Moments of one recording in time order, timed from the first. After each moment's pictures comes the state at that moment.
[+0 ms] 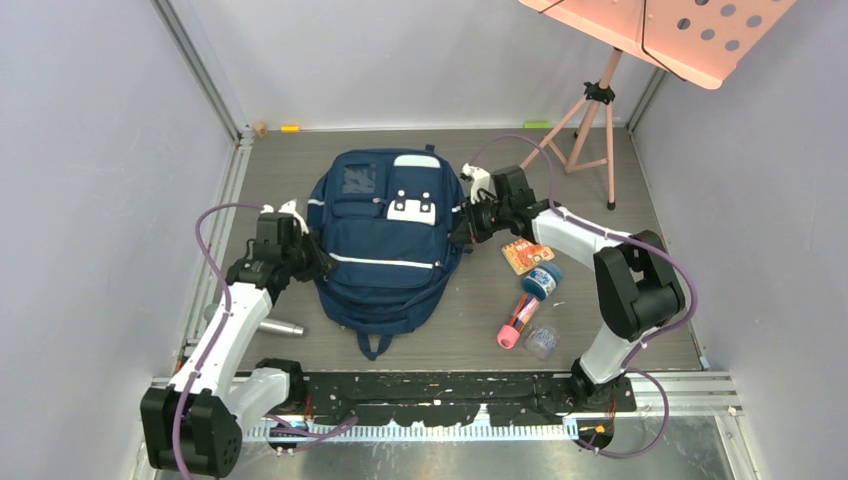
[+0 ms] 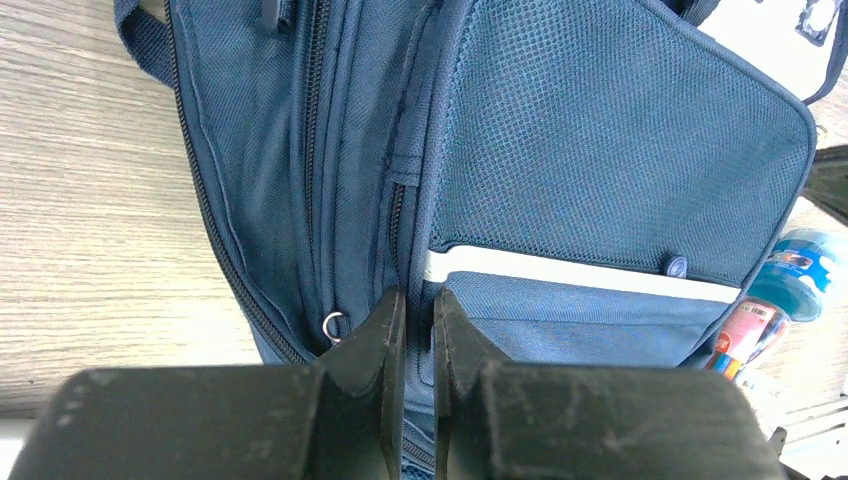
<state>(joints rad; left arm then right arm) -0.11 0.99 0.73 -0.54 0.17 -0.50 0.43 1.71 1.08 -0.14 -0.55 0.10</state>
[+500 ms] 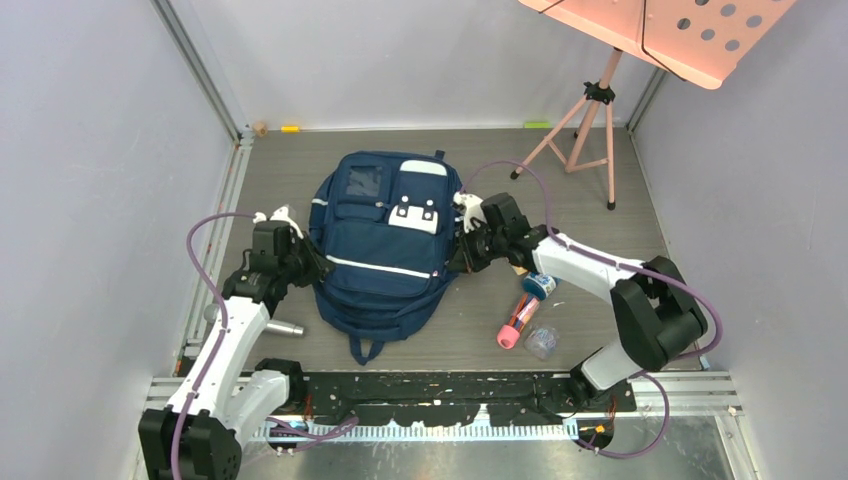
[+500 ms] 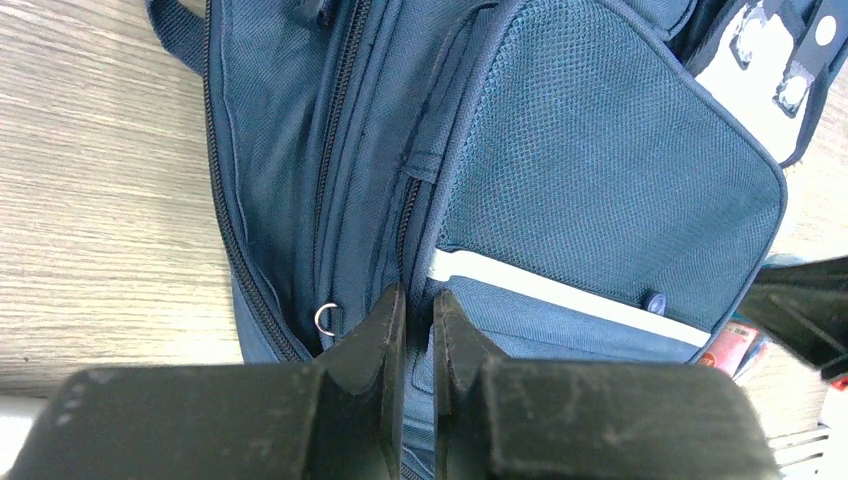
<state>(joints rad) -0.11 0.90 0.68 -0.53 0.14 -0.56 0.56 1.54 0.90 -0.16 -0.43 0.18</state>
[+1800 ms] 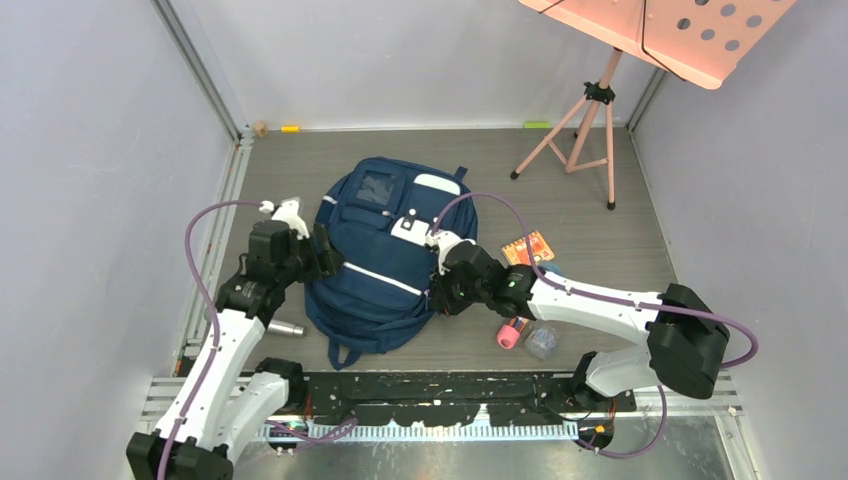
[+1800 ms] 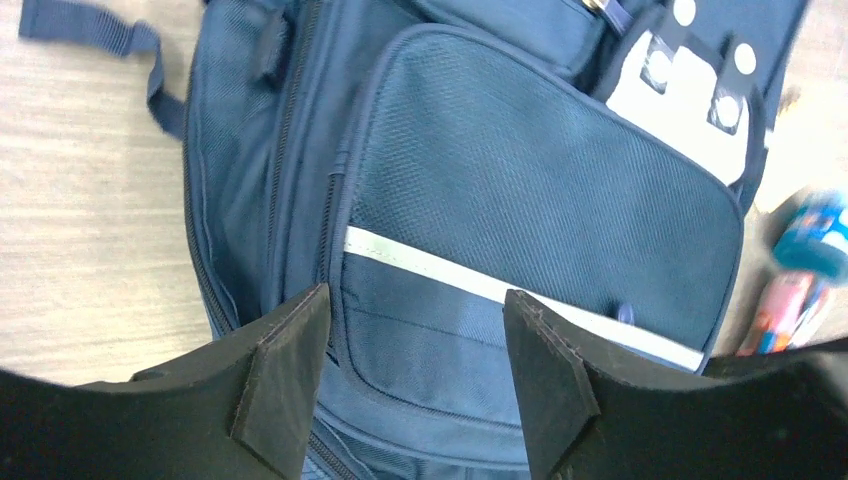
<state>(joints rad) -0.16 0.81 0.71 -0.54 0.13 -0.41 0.99 1.35 0.81 -0.21 -0.04 0.41</state>
